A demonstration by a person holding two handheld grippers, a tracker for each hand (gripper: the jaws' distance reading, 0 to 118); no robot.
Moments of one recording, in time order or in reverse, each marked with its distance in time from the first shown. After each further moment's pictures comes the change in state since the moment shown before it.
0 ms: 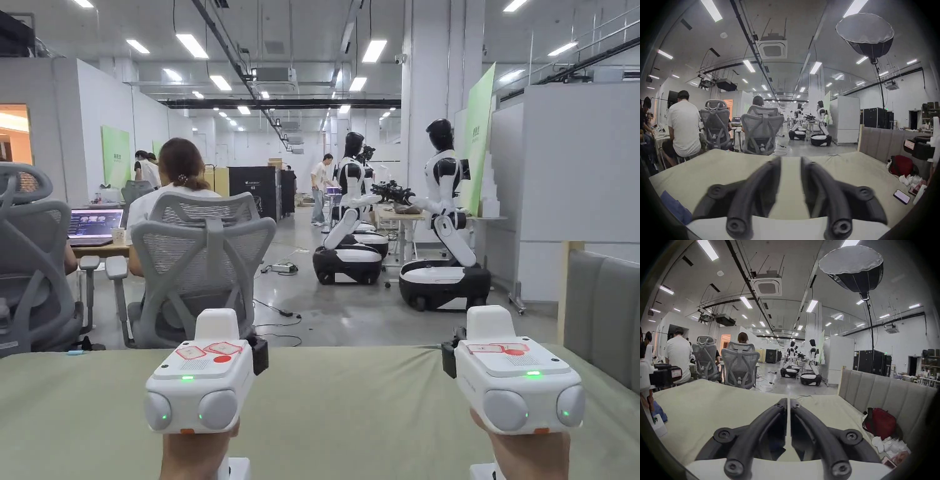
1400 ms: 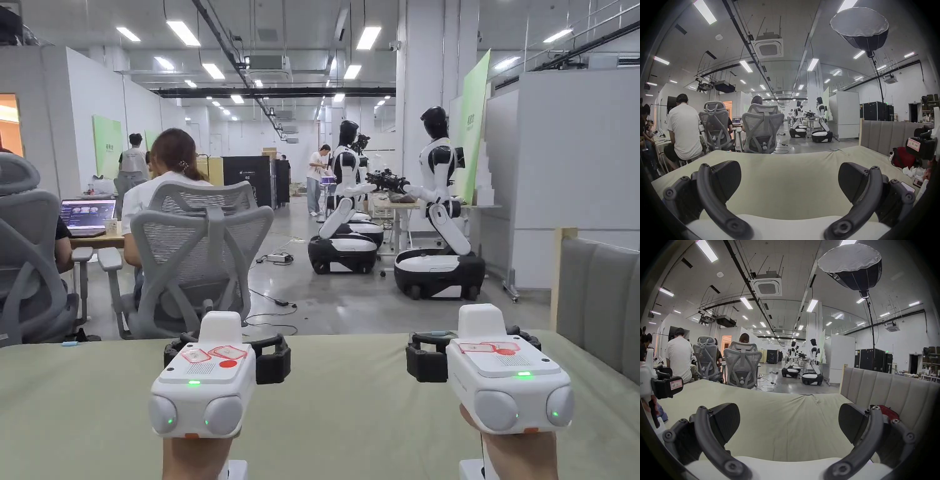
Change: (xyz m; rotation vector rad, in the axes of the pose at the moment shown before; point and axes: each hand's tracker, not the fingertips) left arm 0.007 -0.023 -0.016 -0.011 0.011 -0.056; right arm -0.002 -0.016 -0.001 0.007 0.011 -0.016
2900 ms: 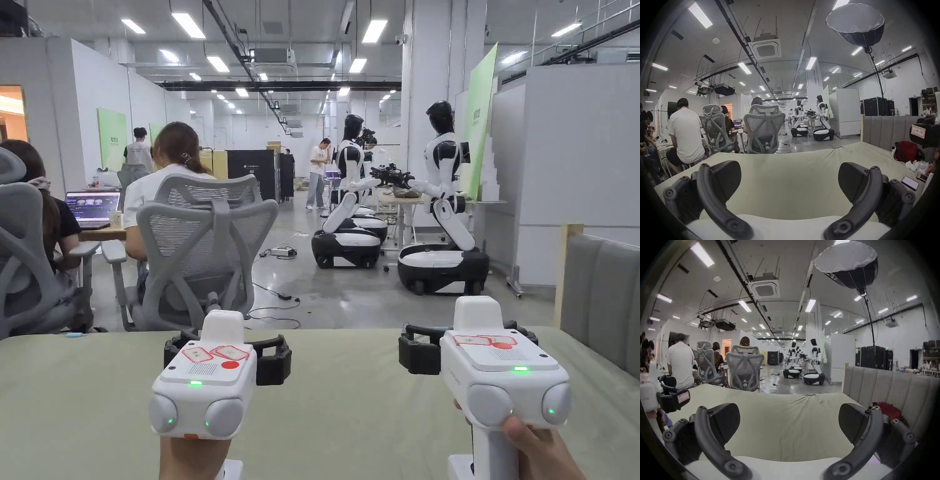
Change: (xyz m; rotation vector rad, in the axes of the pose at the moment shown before) left arm 0.006 0.001 0.018 -0.004 0.009 -0.041; right arm -0.018 0.008 0.016 0.014 0.016 -0.024
